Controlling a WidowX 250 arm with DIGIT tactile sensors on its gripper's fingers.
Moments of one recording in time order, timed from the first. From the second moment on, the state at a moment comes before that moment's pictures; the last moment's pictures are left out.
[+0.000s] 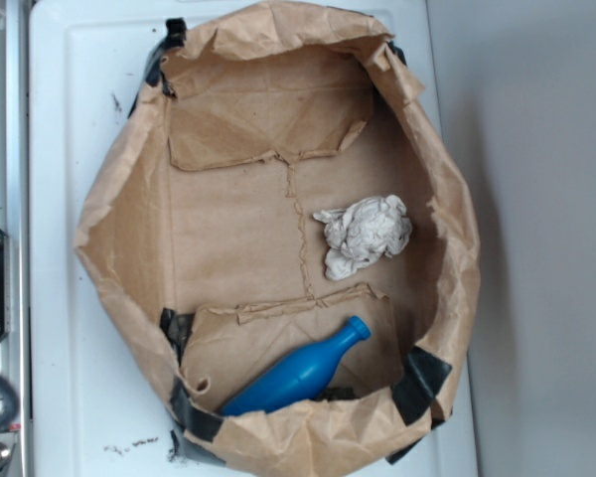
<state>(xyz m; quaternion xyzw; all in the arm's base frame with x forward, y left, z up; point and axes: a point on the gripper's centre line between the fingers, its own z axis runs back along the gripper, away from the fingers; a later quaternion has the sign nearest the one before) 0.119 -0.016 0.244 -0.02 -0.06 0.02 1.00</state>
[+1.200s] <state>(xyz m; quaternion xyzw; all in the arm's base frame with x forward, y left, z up) 0.254 -0.001 0.127 0.01 -0.13 -0.07 0.99</state>
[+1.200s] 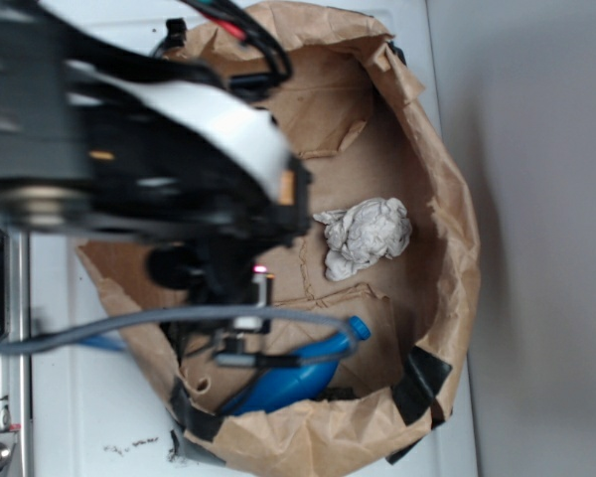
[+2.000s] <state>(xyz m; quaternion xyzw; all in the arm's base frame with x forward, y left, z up) 0.327 0.019 0.044 0.02 -0.07 -0.04 1.00</state>
